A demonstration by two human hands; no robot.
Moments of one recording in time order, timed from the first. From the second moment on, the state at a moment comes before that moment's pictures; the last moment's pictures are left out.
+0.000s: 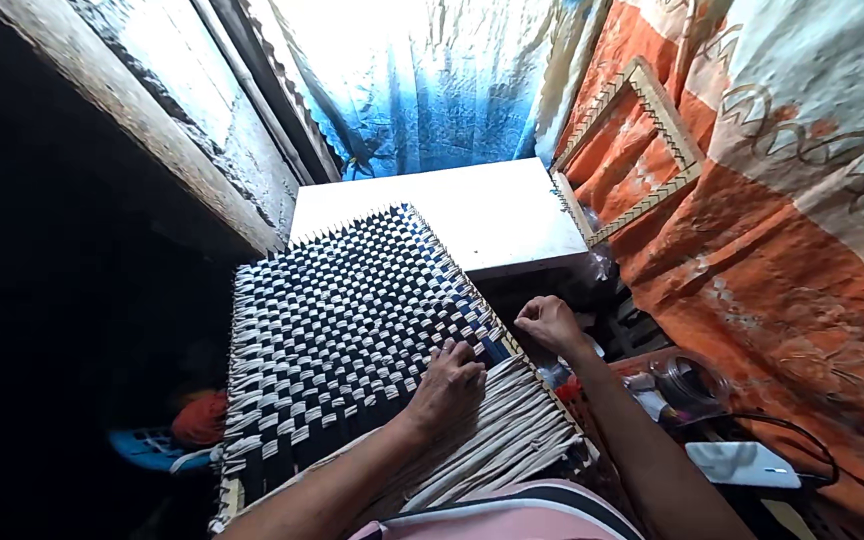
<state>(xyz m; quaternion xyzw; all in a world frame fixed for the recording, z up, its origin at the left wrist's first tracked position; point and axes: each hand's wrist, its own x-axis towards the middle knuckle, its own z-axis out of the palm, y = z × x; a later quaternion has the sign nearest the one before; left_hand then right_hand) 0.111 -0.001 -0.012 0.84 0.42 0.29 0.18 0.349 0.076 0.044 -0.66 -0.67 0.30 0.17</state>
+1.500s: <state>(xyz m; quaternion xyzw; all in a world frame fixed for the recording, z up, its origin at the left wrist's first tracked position) 0.013 0.030 0.018 0.75 0.50 0.20 0.39 0.279 0.085 0.034 -0.33 -0.92 0.22 0.04</state>
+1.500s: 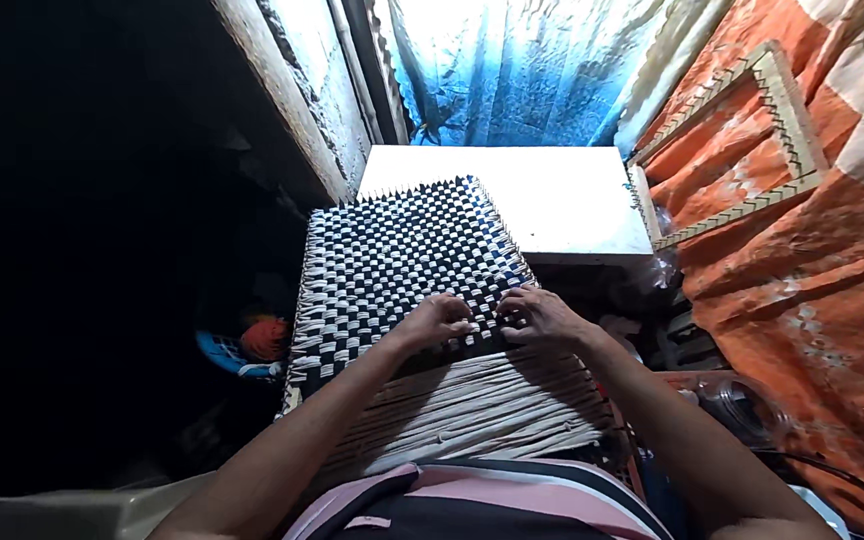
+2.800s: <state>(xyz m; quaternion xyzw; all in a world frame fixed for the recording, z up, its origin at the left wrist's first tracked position) -0.051 -0.030 0.012 0.75 0.54 0.22 0.32 0.208 0.061 0.040 -0.31 -0.93 0.18 -0.03</state>
